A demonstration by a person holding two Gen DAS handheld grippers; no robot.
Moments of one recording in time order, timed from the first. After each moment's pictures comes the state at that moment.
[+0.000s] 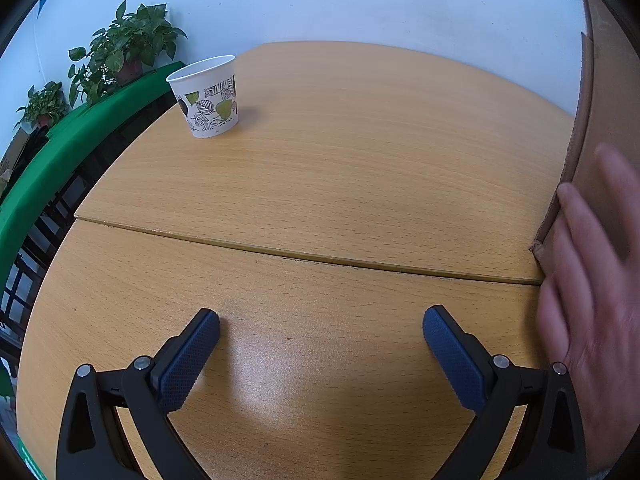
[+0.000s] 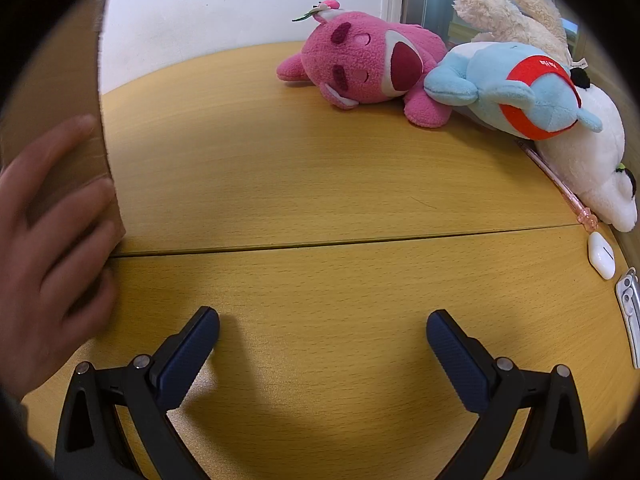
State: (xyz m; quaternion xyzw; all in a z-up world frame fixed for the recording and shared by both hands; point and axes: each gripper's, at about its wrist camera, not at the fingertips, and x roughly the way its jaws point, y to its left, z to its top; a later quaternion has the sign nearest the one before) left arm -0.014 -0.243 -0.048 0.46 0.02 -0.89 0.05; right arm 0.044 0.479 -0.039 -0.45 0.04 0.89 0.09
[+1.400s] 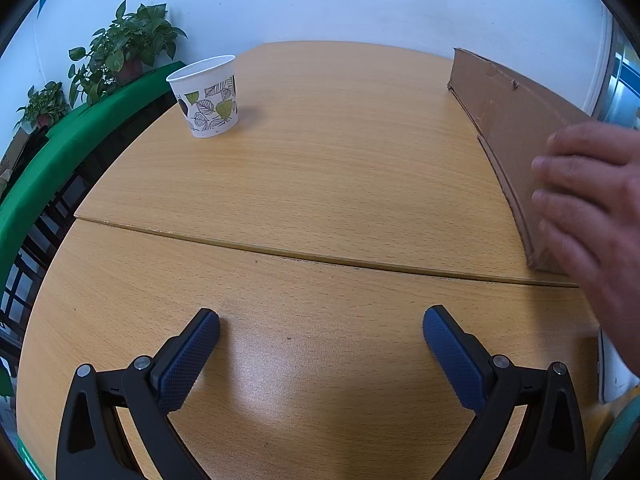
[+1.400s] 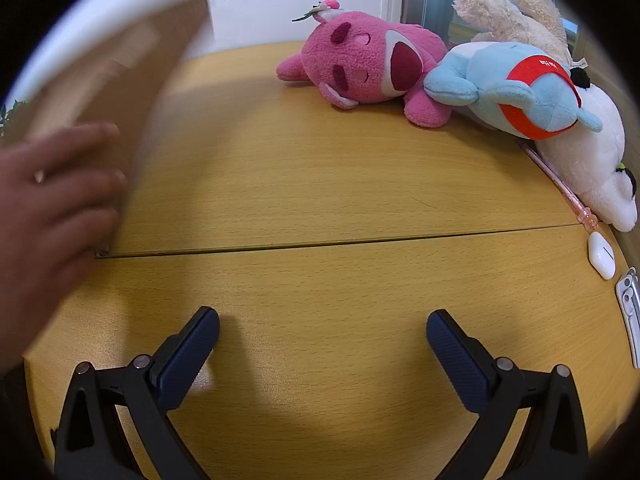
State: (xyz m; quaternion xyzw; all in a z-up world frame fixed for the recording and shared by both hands) left arm -0.012 -0.243 -0.048 0.46 0.02 -0.89 0.05; right arm 0.044 0.478 -0.039 -0.45 0.04 0.89 0.09
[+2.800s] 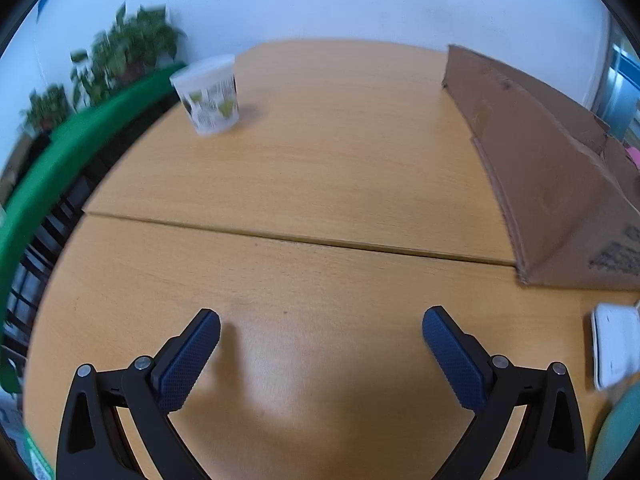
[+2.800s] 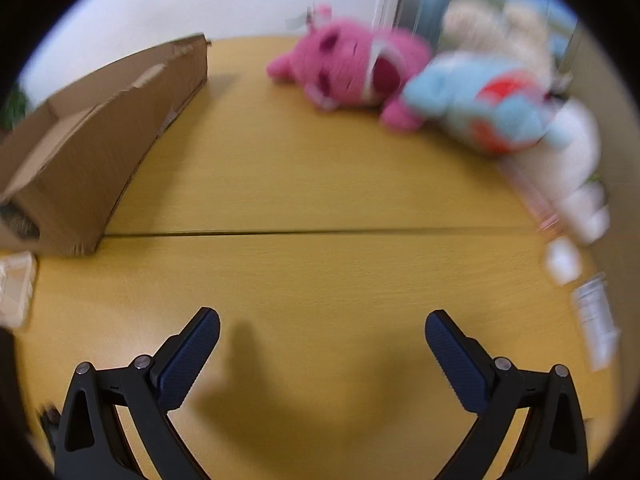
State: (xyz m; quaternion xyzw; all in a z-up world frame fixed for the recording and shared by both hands) left arm 0.011 -0.226 -0.033 0.44 -0.01 -0.89 0.05; right arm 0.080 0.461 0.003 -0.44 -0.08 0.88 0.14
